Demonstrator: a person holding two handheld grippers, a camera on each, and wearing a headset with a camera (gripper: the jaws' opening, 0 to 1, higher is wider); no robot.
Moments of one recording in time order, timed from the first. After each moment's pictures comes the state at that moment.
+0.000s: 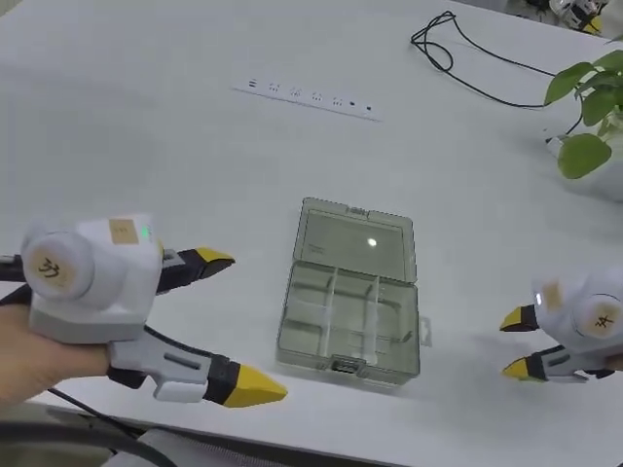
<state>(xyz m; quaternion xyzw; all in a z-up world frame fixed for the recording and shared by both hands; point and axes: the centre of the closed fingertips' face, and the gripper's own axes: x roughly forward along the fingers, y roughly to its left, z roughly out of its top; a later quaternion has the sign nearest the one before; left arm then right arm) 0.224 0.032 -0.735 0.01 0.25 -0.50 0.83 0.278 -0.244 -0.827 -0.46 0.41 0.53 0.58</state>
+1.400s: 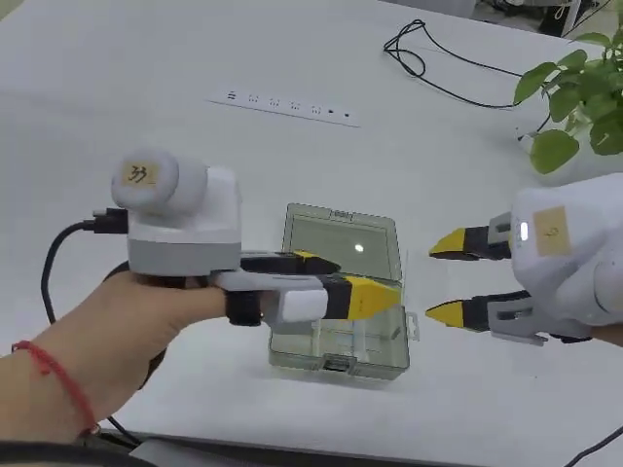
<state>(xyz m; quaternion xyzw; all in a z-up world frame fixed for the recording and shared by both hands) 0.238 -0.058 -0.664 -0.25 0.30 -0.50 0.78 0.248 -0.102 -0.677 -0.47 0.25 0.53 0.66</state>
